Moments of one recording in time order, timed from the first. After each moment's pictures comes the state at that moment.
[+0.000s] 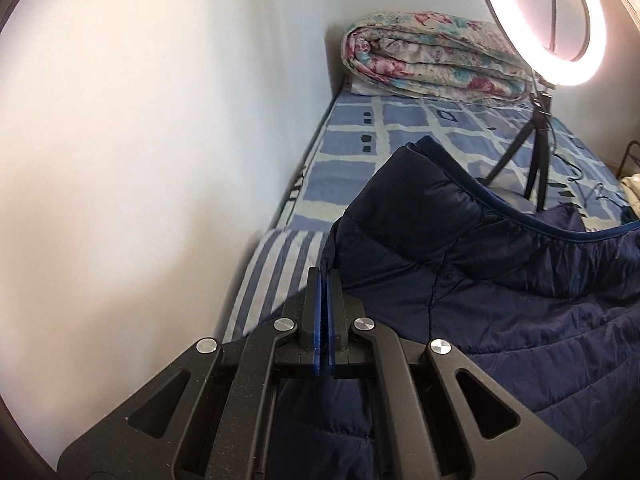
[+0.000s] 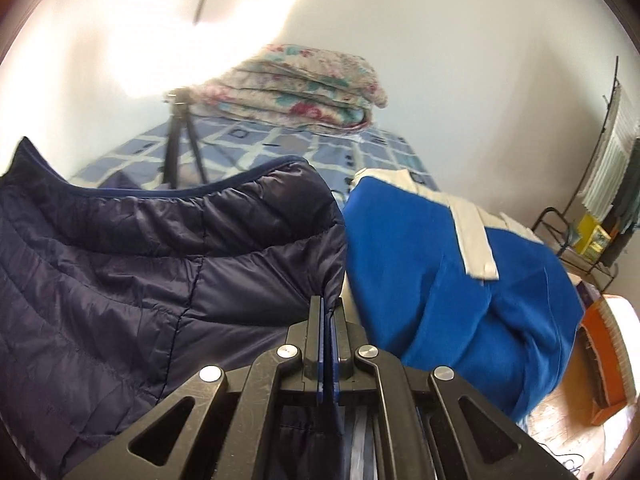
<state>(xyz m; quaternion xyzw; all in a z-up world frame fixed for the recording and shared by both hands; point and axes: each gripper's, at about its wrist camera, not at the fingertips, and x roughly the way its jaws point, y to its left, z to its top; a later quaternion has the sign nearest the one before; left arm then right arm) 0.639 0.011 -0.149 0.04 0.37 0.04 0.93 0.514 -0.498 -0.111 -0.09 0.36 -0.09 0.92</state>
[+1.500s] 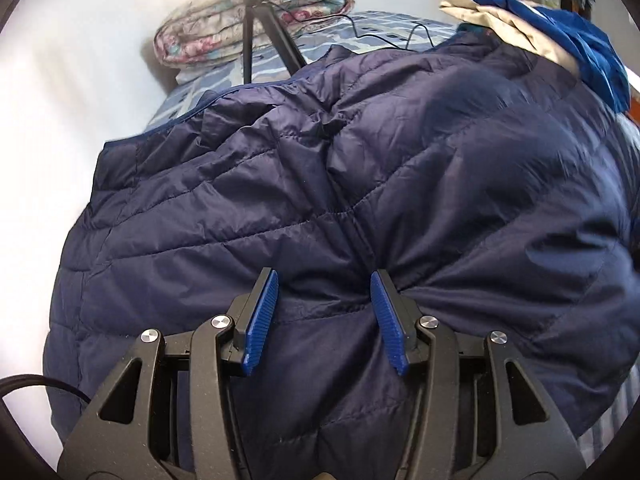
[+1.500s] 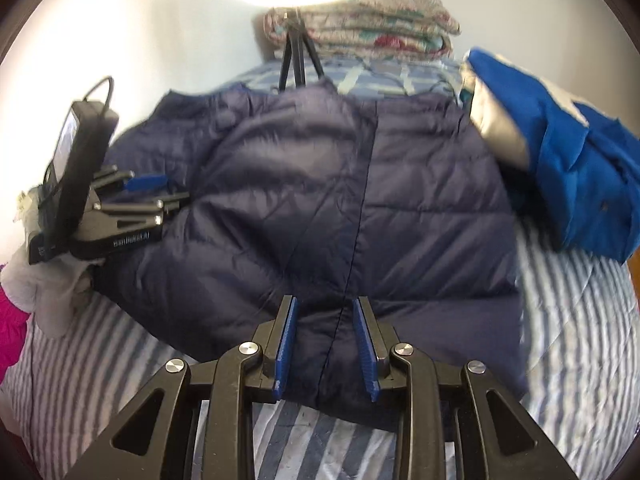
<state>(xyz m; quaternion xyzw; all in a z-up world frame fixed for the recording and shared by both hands) 0.513 -0.221 -0.248 0.18 0.41 -0.14 0.88 0.383 -0.431 -0.196 0.01 0.45 0.07 0.89</state>
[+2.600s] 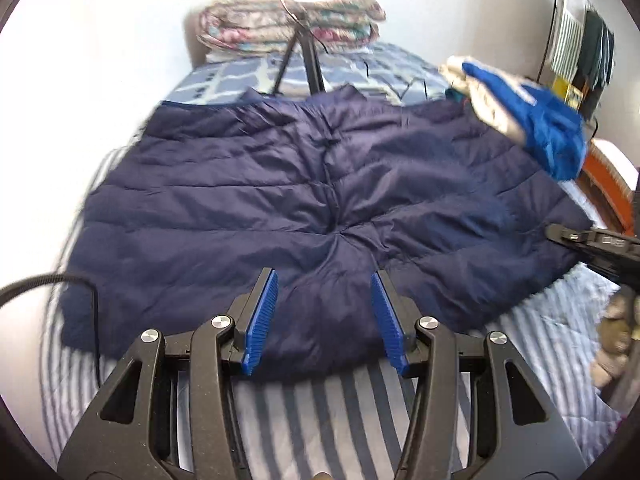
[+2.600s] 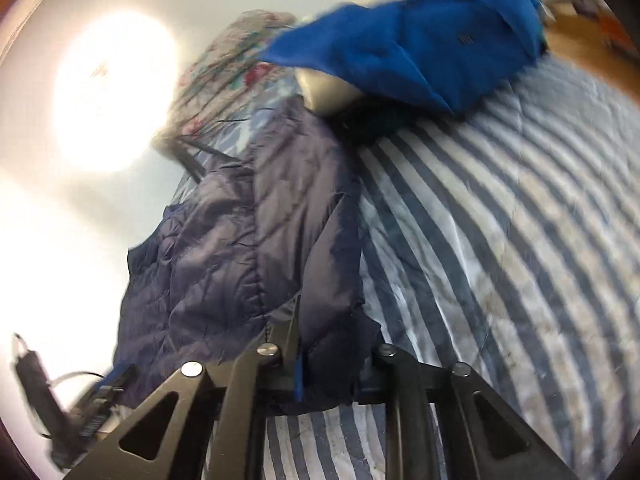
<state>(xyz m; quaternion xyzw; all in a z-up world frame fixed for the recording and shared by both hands) 0.408 -0.164 -0.171 0.05 0.41 -0.14 0.90 0.351 -0.518 -0.199 0.33 0.39 -0.03 0.86</state>
